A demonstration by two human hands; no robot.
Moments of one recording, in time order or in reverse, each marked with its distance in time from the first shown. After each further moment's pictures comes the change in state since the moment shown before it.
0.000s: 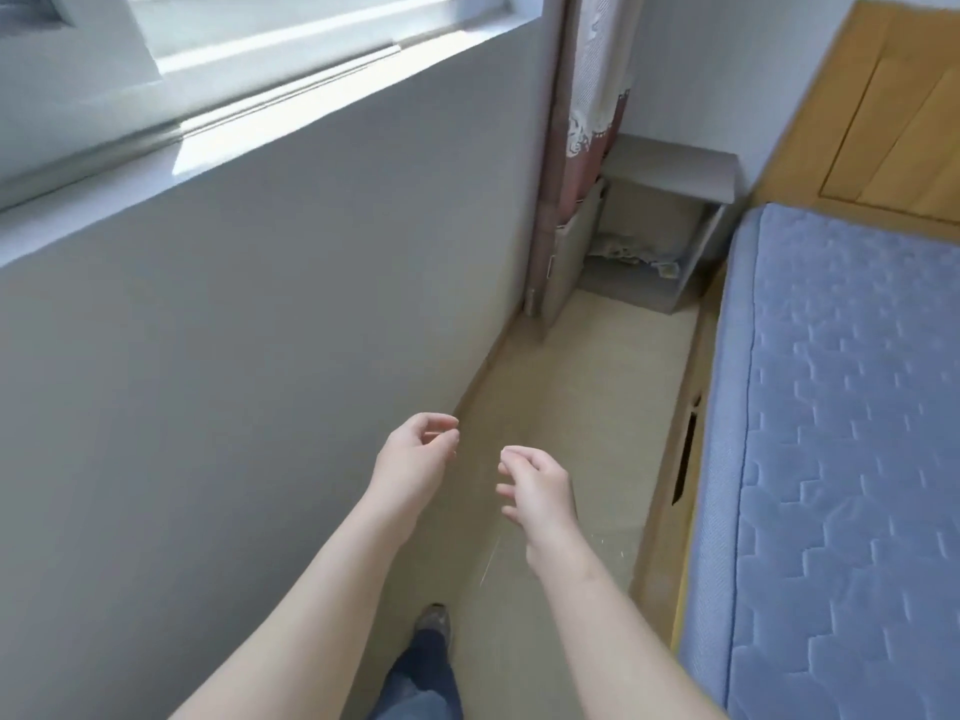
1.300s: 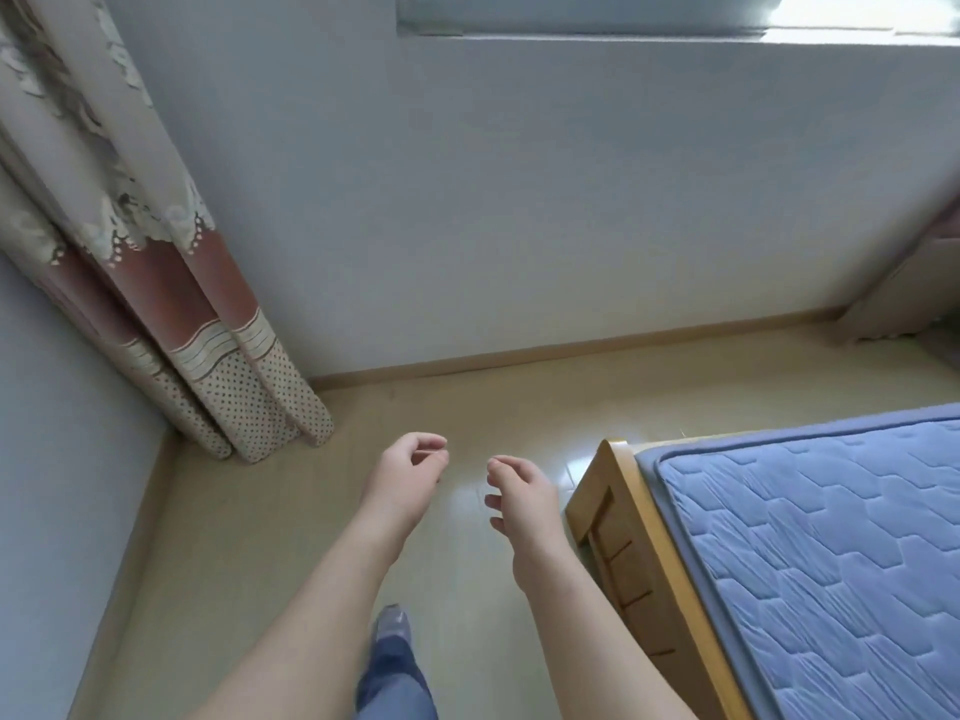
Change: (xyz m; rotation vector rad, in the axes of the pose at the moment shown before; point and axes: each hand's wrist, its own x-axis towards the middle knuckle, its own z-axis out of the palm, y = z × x) left_hand -0.921 -0.319 0.172 -0.294 0.856 -0.245; right_hand -0.677 0.429 -0.356 -0.501 -0.840 -0.036
